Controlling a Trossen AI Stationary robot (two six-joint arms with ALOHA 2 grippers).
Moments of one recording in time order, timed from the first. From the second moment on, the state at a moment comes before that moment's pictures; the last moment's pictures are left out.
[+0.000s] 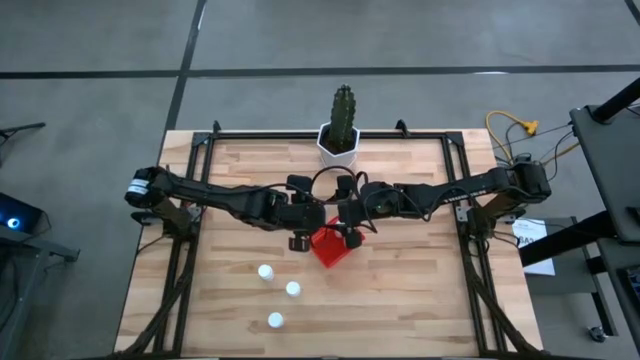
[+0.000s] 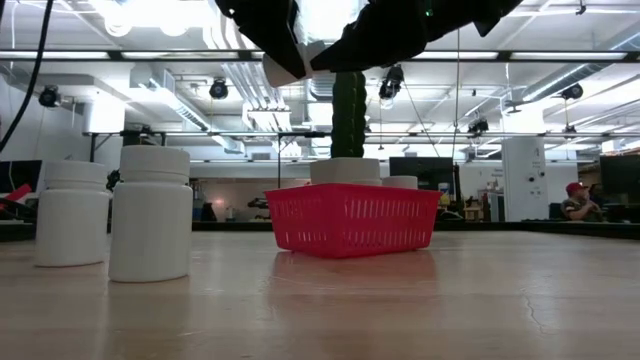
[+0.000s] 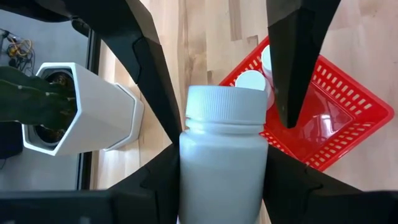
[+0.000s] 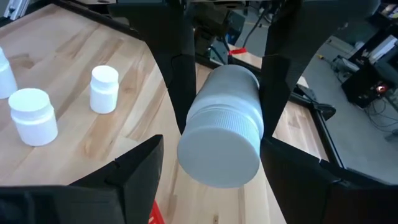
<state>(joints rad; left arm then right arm) -0.18 1.65 1.53 -0.84 -0.46 0.08 0.04 1.56 0.99 0.17 0.06 -0.34</state>
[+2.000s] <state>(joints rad) -0.19 1.61 1.48 -0.77 -0.44 0.05 0.04 1.52 0.92 0.33 0.06 -0.35</state>
